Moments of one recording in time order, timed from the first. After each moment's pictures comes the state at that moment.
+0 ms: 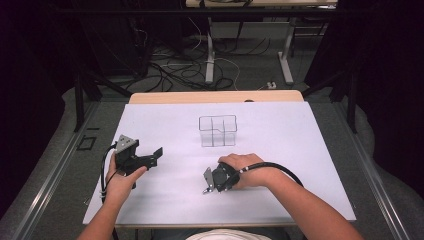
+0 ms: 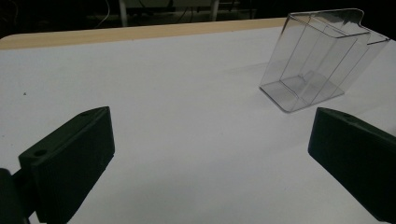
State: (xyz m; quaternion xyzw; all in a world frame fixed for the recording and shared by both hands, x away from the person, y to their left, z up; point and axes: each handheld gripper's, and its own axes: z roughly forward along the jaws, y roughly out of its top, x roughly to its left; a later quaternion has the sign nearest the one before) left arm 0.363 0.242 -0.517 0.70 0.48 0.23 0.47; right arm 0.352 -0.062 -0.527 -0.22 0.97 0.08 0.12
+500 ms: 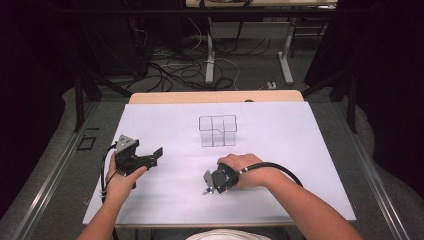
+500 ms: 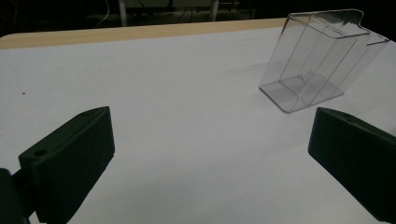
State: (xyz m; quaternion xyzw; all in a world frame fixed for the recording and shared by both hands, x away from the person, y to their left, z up) left arm 0.363 0.242 -0.517 0.70 0.48 0.23 0.47; right arm 0.351 -0.061 -0.529 -0.24 0.96 0.06 0.12
